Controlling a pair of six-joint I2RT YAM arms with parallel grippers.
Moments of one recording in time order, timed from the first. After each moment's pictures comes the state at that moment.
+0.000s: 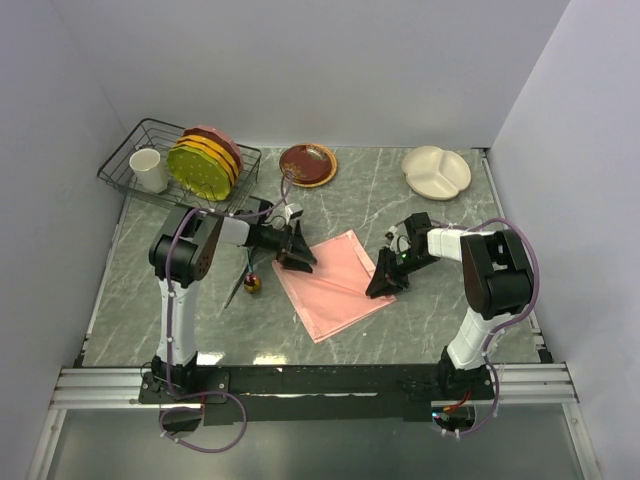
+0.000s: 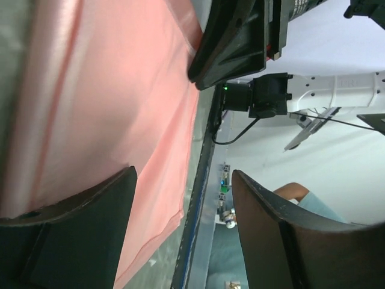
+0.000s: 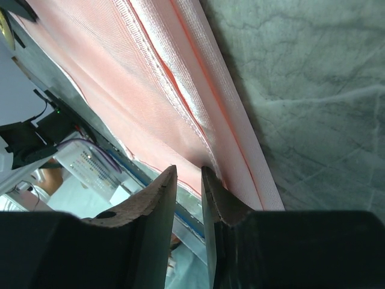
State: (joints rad) left arm -0.36 2.17 1.14 0.12 1.29 -0.56; right arm 0.16 1.78 0.87 -0.55 -0.73 0.32
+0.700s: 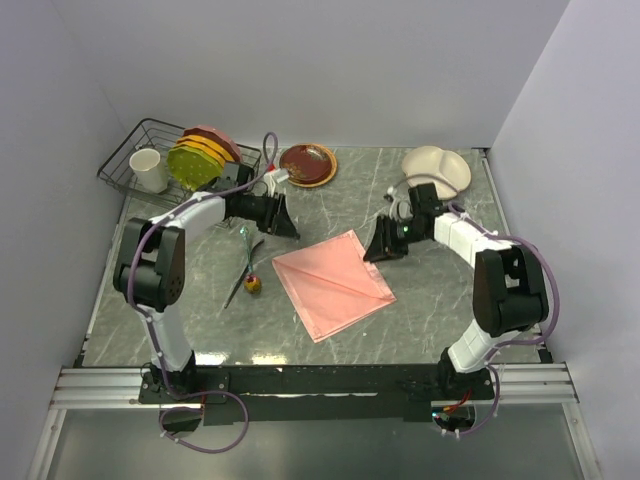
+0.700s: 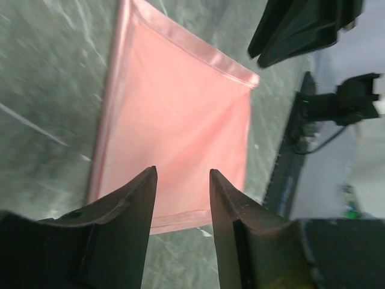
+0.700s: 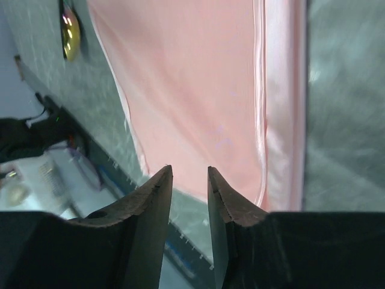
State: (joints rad) left arm -0.27 1.91 1.30 -0.38 1.04 -0.02; right arm 0.17 1.65 1.00 -0.55 -0.73 0.22
